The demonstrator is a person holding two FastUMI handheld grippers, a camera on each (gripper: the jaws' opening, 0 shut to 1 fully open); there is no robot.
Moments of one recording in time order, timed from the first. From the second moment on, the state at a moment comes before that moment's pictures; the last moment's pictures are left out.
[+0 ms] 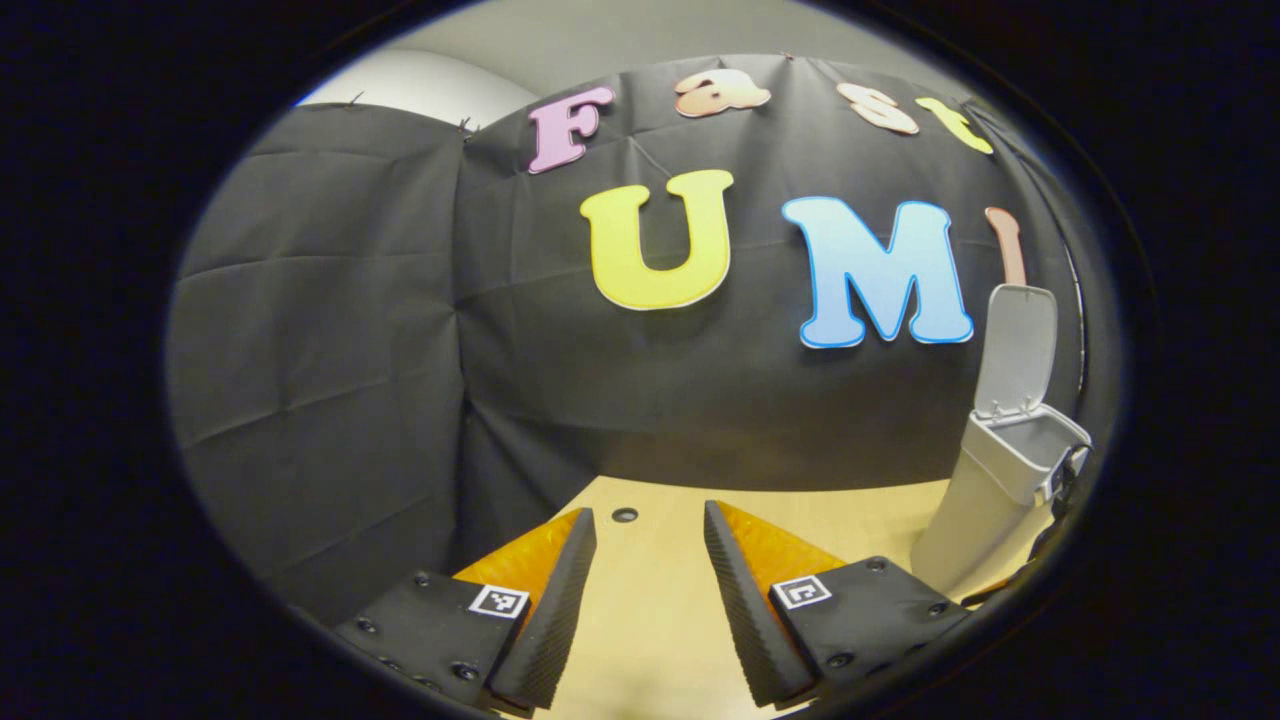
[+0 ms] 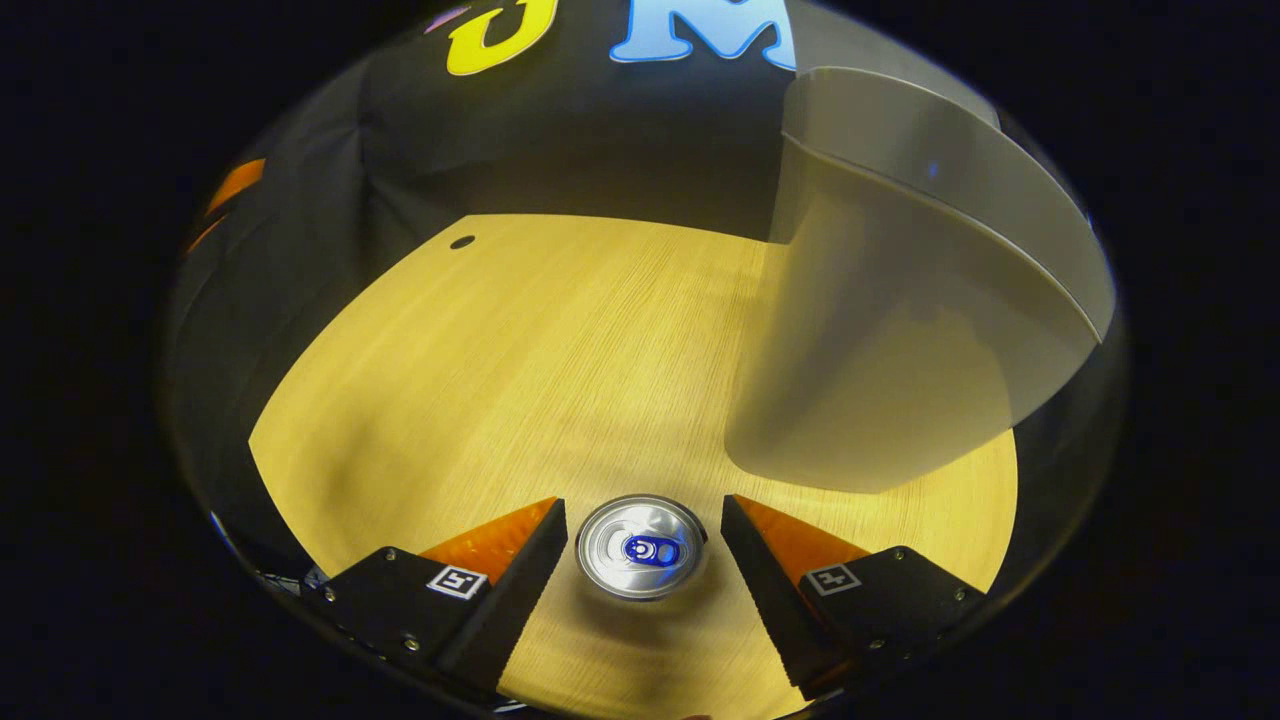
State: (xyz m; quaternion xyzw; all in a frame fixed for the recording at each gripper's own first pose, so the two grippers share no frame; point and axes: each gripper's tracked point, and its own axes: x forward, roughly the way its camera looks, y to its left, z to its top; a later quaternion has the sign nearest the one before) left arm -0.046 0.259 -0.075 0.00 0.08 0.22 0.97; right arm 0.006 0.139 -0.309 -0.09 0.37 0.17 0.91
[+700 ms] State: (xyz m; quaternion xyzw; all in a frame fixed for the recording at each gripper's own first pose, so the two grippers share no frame) left arm -0.037 0.246 -0.075 -0.01 0.08 0.20 0.98; right arm 0.009 0.144 -0.270 -0.09 0.32 0.19 0.92
